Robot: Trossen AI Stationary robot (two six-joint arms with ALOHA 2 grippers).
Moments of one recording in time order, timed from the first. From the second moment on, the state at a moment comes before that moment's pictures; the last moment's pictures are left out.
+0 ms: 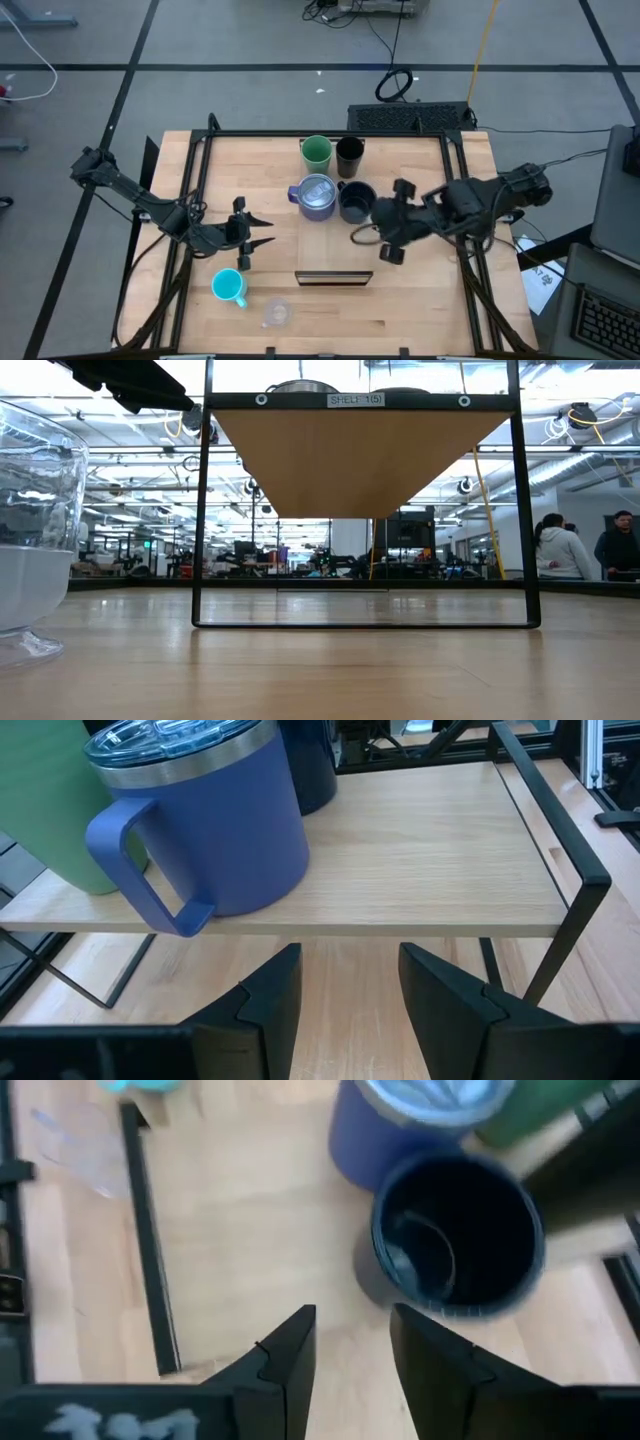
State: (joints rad) left arm -0.52 0.99 0.65 -0.18 -0.63 -0.19; right arm 0.37 1.55 1.80 -1.36 0.38 0.51
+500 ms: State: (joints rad) left arm -0.52 0.99 0.65 -0.18 -0.63 -0.20; right arm 0.45 1.55 1.51 -1.29 0.53 0.73
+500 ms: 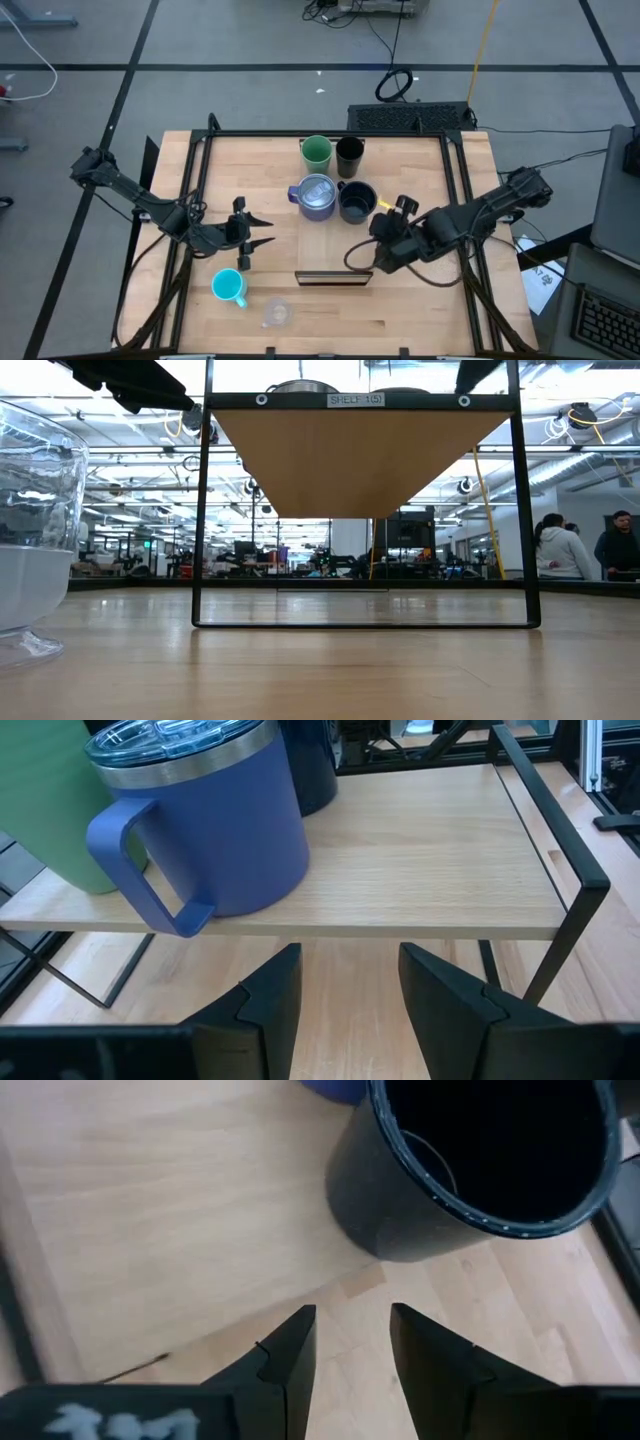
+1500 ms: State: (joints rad) left arm -0.52 0.99 0.65 -0.18 -0.63 -0.19; right arm 0.32 1.55 1.37 -1.07 0.58 0.60
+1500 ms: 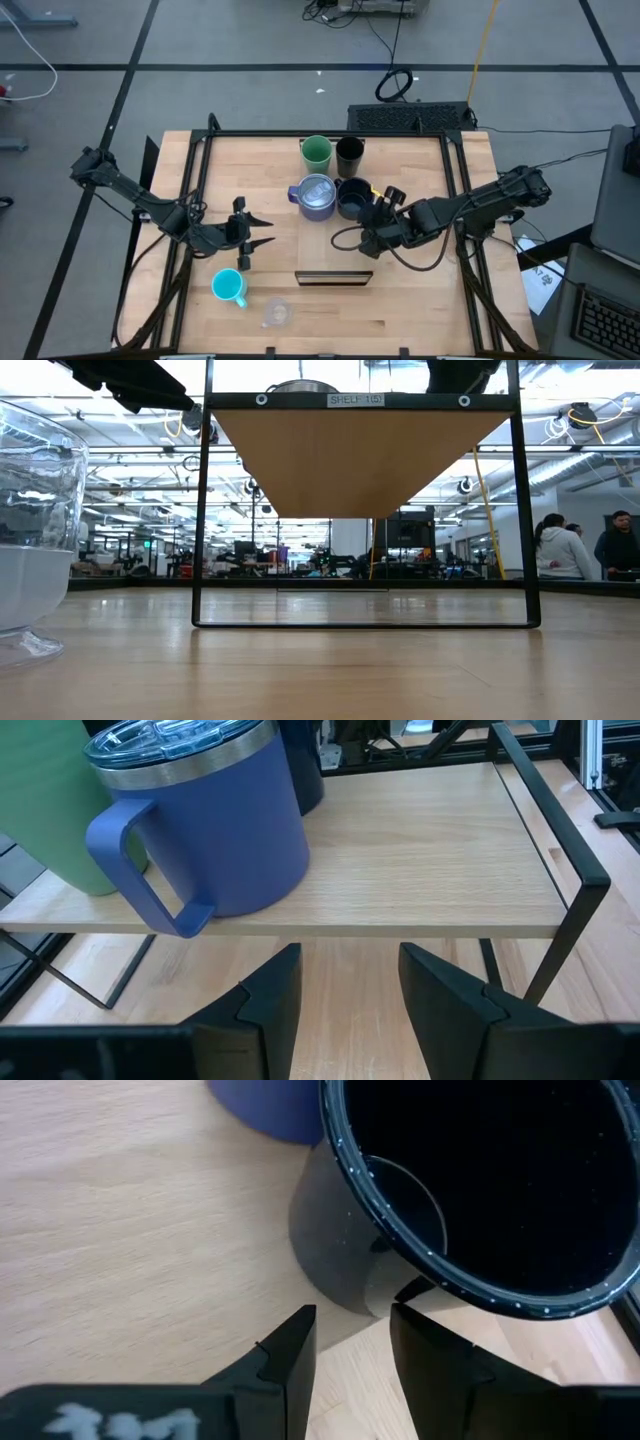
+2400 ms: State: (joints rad) left arm -0.52 0.99 0.65 -0.18 -0.63 -0.19; right arm 0.36 1.51 1.37 -0.97 0.57 0.61
